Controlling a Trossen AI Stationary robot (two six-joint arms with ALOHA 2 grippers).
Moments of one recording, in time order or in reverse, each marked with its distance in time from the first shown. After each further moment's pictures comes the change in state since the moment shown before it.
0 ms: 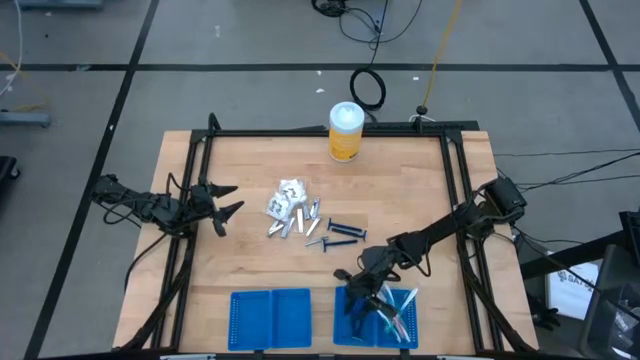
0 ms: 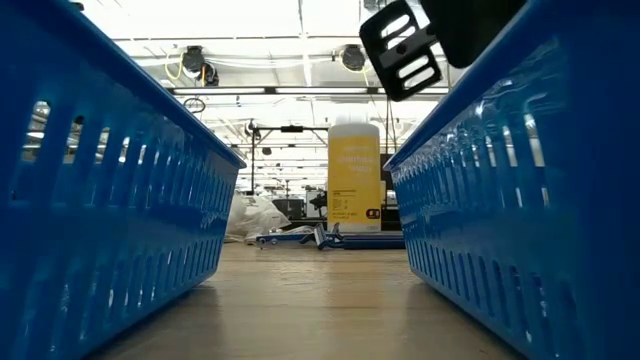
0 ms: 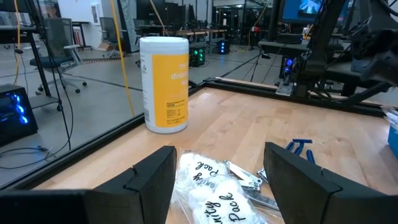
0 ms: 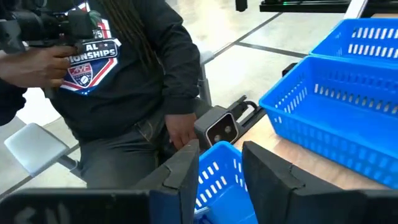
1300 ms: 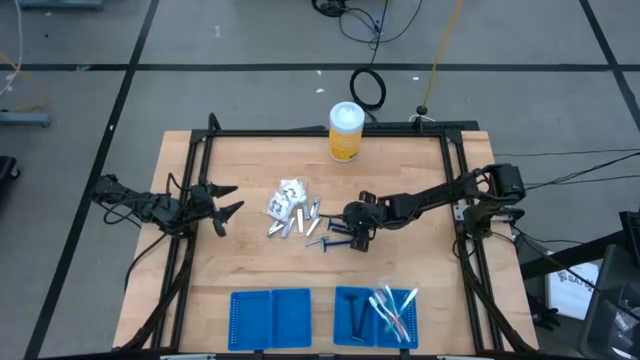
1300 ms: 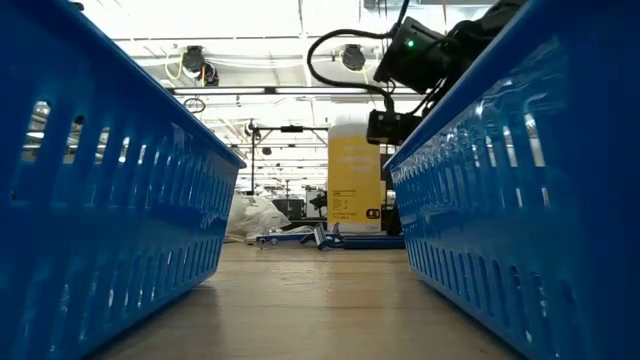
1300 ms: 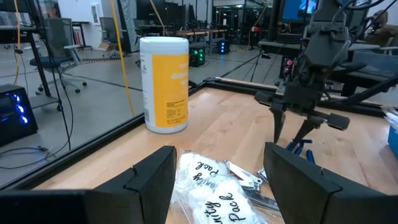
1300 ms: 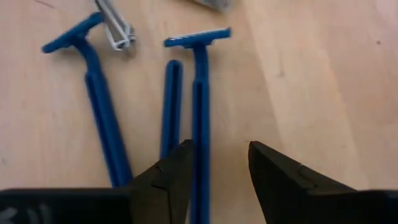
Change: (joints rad) left arm 0.000 0.000 0.000 0.000 0.000 0.000; right arm -0.371 -0.060 0.000 -0.747 0.729 0.075
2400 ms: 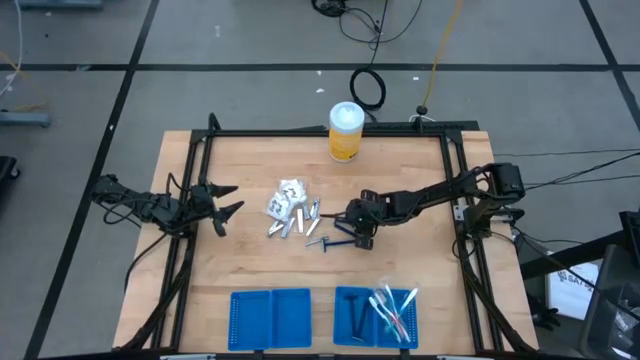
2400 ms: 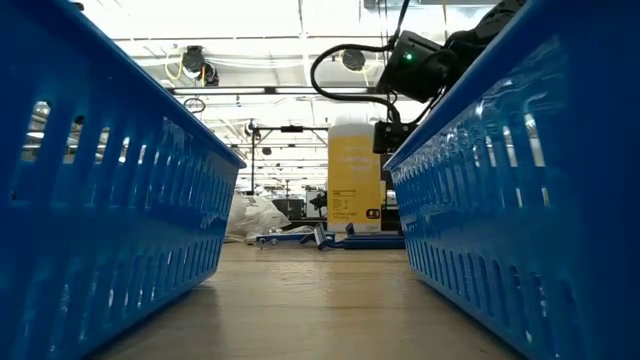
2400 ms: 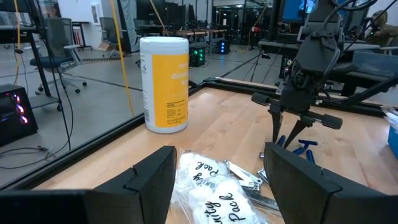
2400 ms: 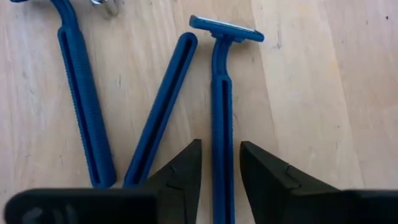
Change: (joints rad) left arm 0.000 0.000 0.000 0.000 0.000 0.000; right arm -0.023 0.000 -0.005 -0.060 -0.030 -0.077
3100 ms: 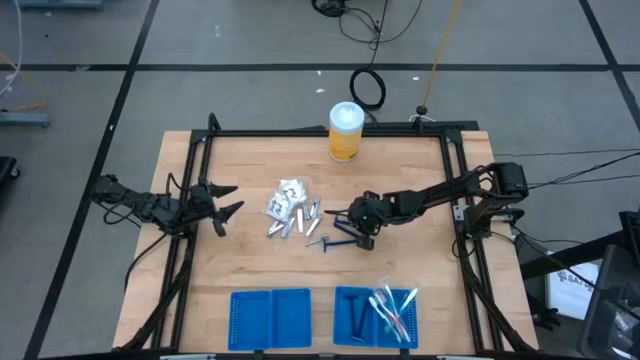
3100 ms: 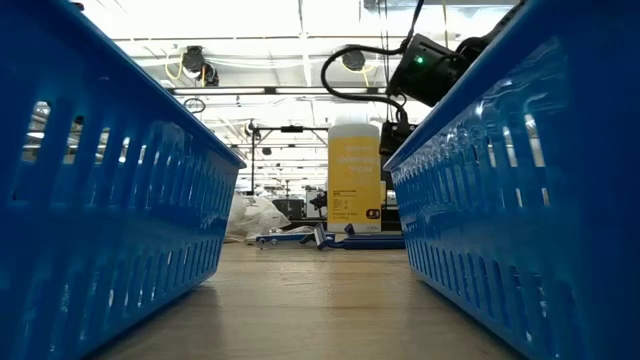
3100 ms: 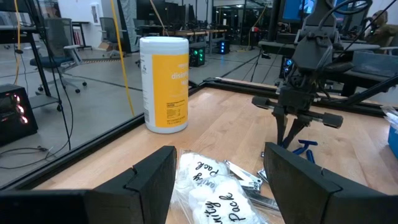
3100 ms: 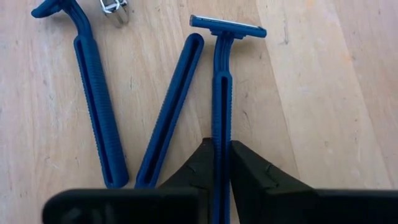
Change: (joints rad) left arm 0.000 0.000 0.000 0.000 0.000 0.000; right arm -0.013 -0.020 -0.079 0.063 -0.048 0.034
